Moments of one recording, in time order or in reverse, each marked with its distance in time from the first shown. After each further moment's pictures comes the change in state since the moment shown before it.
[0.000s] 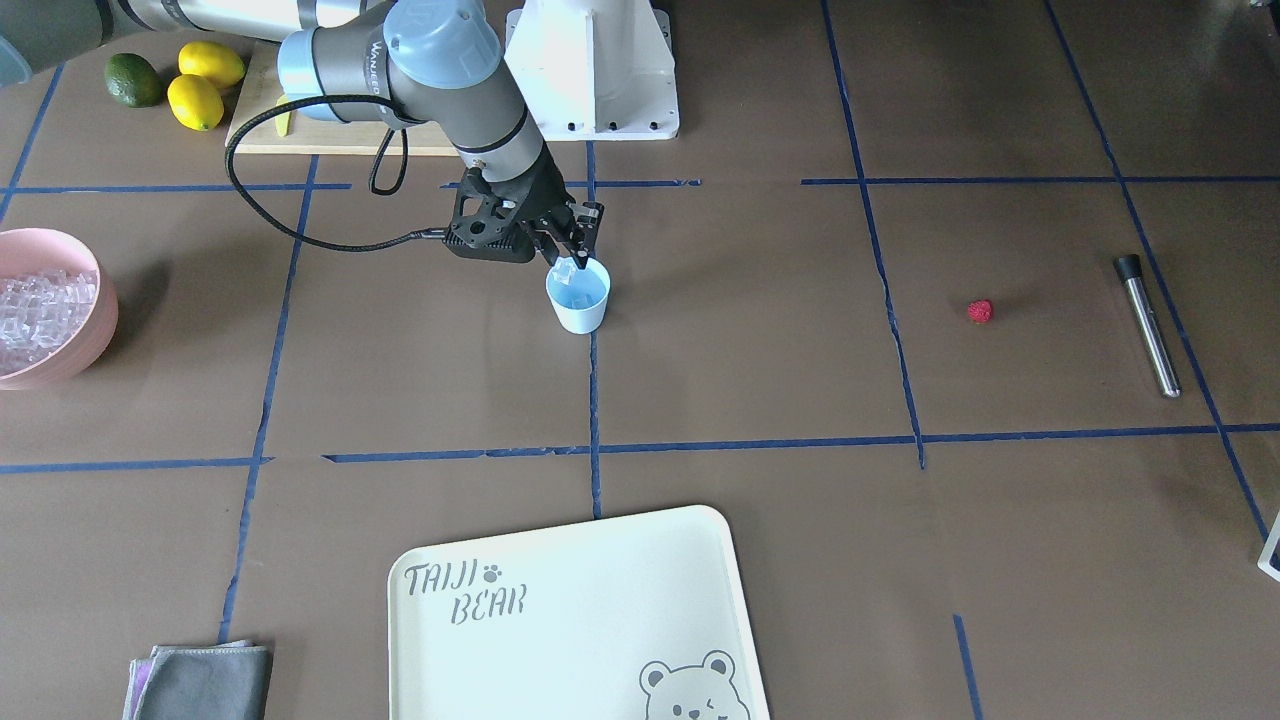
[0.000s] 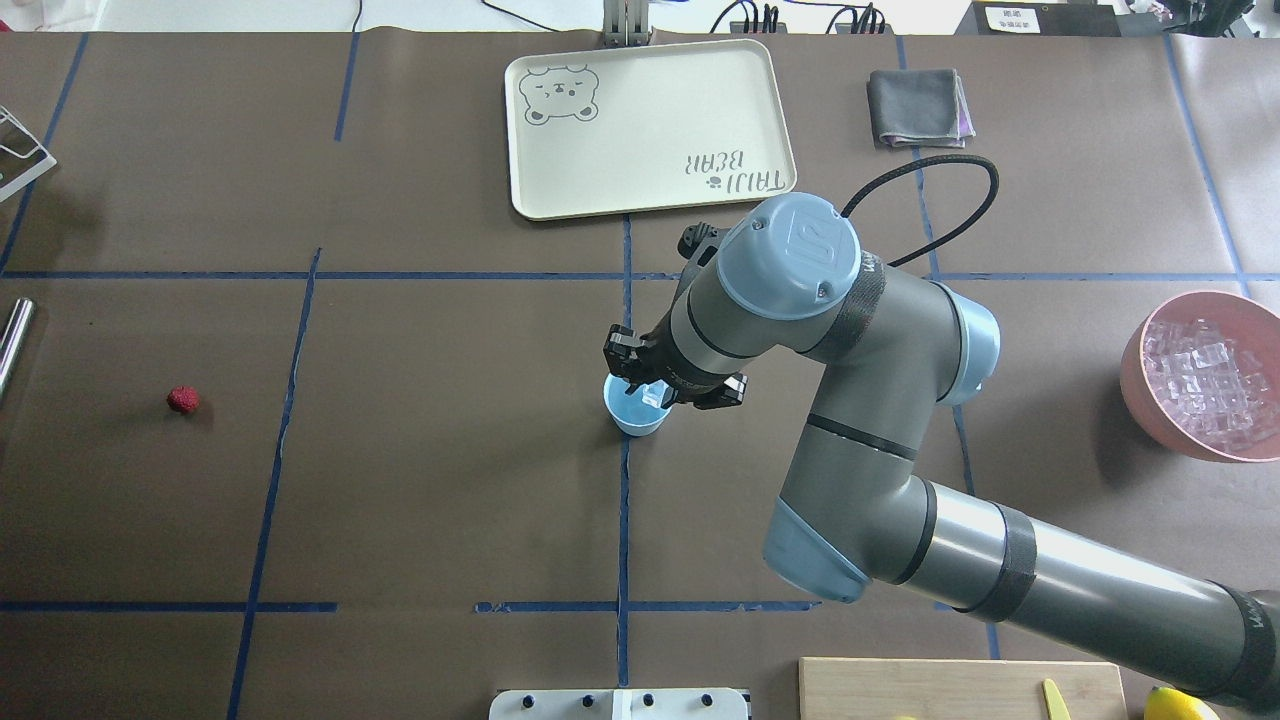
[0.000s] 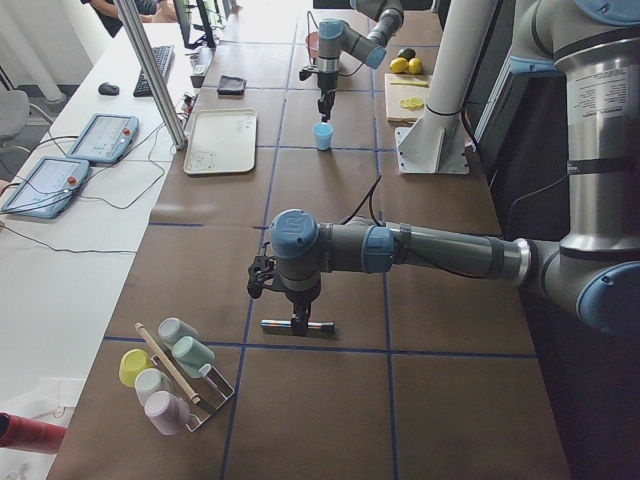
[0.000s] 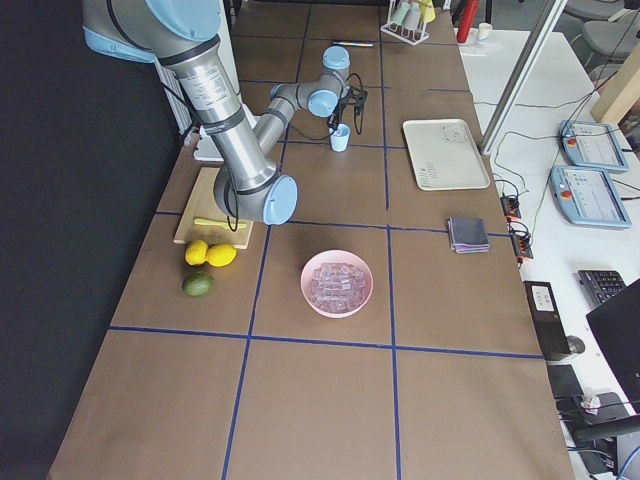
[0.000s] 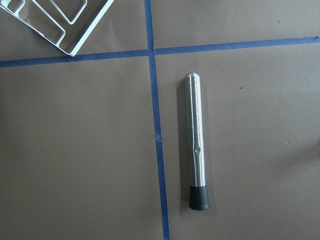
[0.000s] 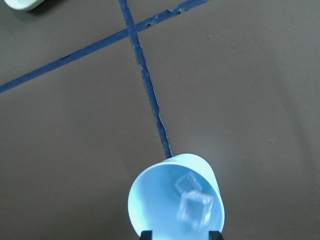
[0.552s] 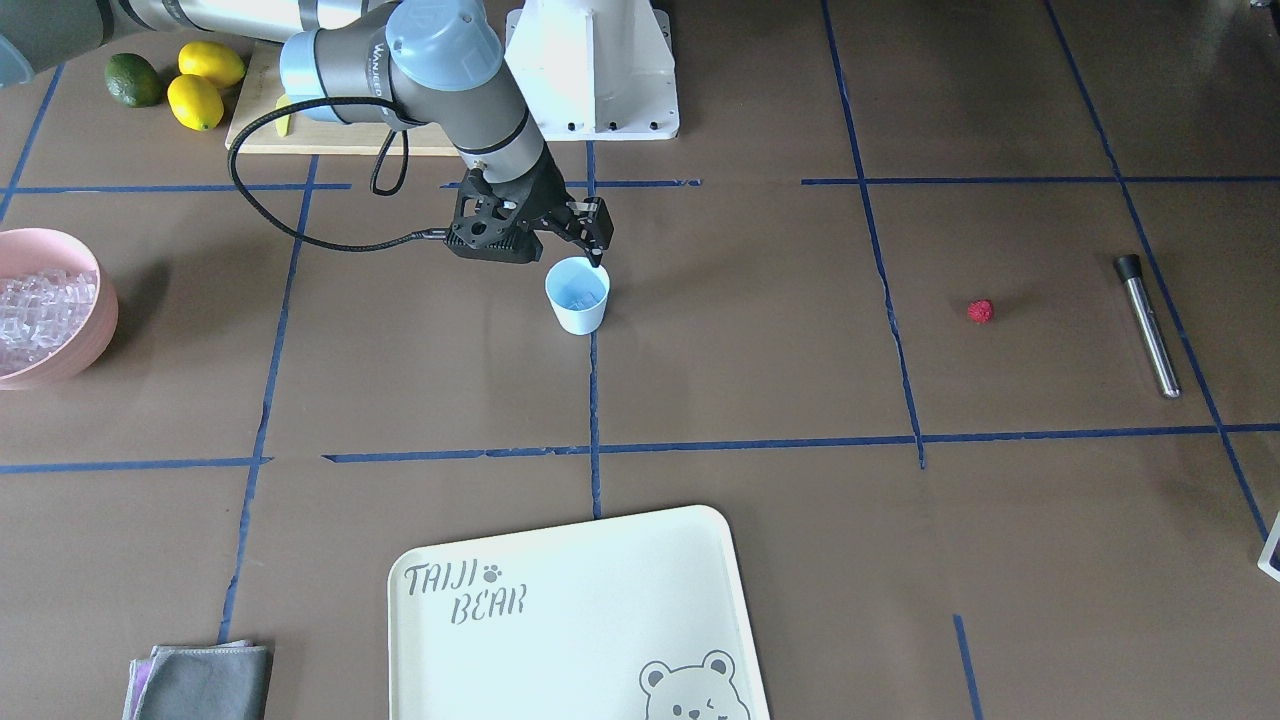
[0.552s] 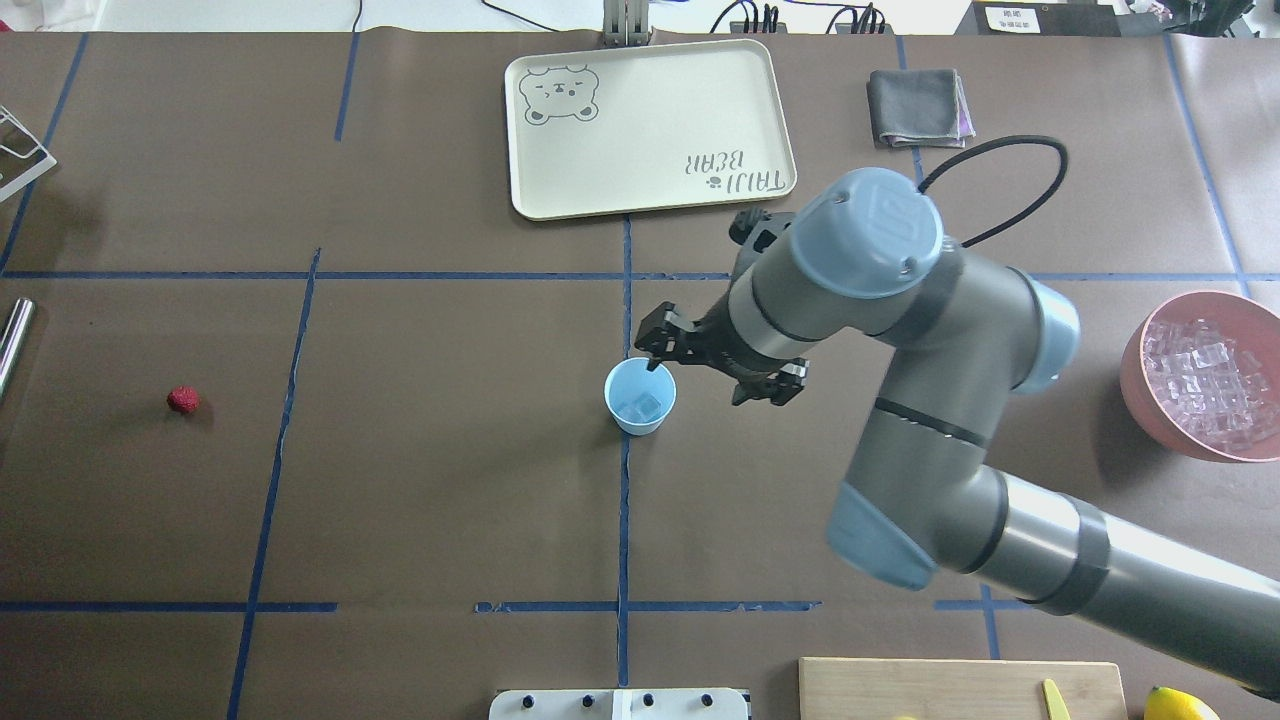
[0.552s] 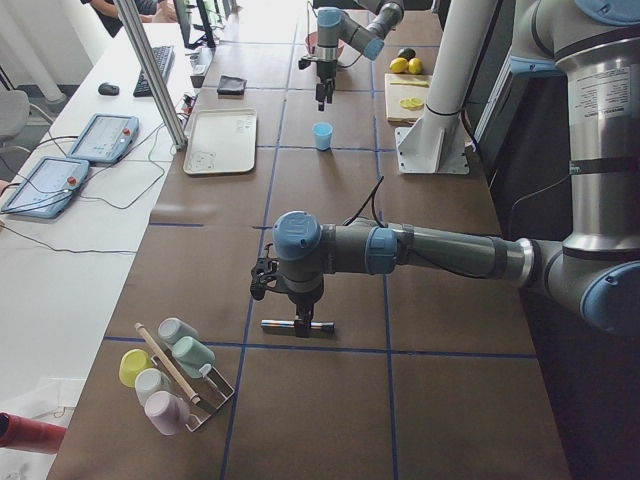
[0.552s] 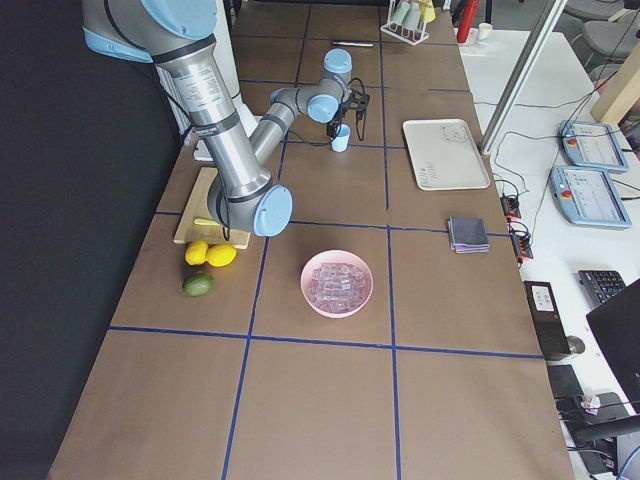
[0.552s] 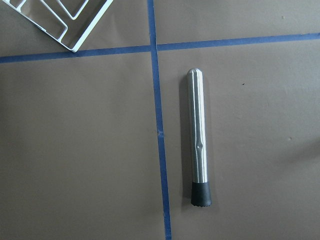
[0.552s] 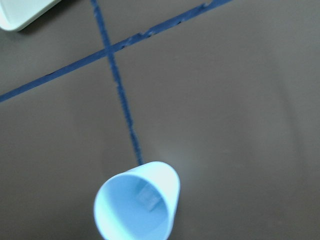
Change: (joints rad) left arm 0.000 0.013 -0.006 -0.001 0.001 0.001; right arm 0.090 -0.147 0.131 -0.008 0.085 -0.074
